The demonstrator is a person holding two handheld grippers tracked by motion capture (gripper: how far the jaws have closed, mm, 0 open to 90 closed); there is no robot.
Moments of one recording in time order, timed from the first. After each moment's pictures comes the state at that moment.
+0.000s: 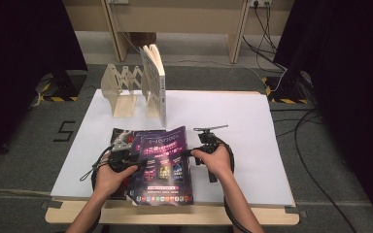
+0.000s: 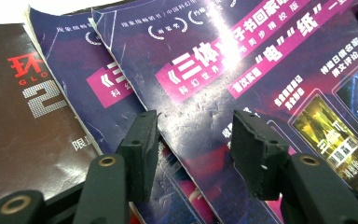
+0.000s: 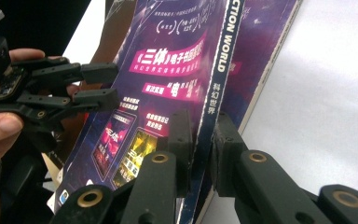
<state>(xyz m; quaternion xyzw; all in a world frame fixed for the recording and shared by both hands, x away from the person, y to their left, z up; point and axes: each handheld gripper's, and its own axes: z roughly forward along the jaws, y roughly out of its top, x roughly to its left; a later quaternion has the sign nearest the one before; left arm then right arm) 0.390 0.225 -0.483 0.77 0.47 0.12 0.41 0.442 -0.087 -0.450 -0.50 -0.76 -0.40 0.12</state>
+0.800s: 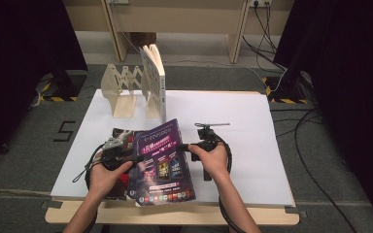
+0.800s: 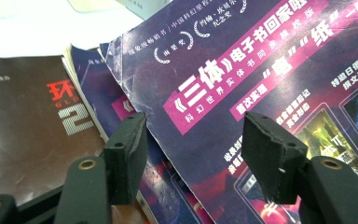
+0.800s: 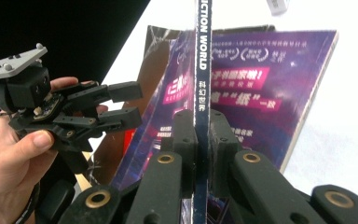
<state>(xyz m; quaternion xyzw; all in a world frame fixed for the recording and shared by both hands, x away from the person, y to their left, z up) 0.384 0.238 -0.464 0.73 0.49 0.13 0.45 0.433 -0.078 -0.423 -0.49 -0.73 -0.46 0.12</state>
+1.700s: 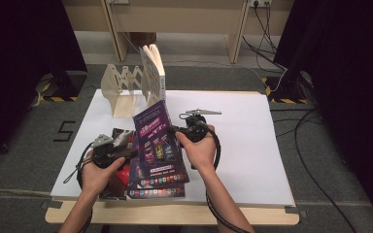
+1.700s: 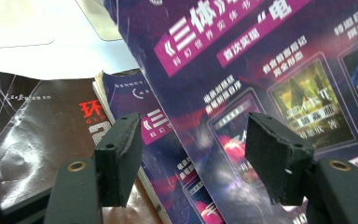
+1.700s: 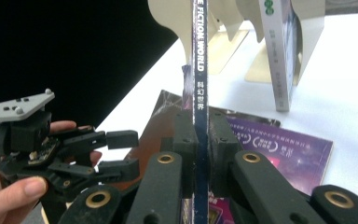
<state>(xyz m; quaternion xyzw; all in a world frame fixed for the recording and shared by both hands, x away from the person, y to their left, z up) 0.380 0.255 -0.448 0.71 0.50 0.15 0.48 0.428 -0.040 -0.369 -0.46 -0.72 -0.52 -0.01</state>
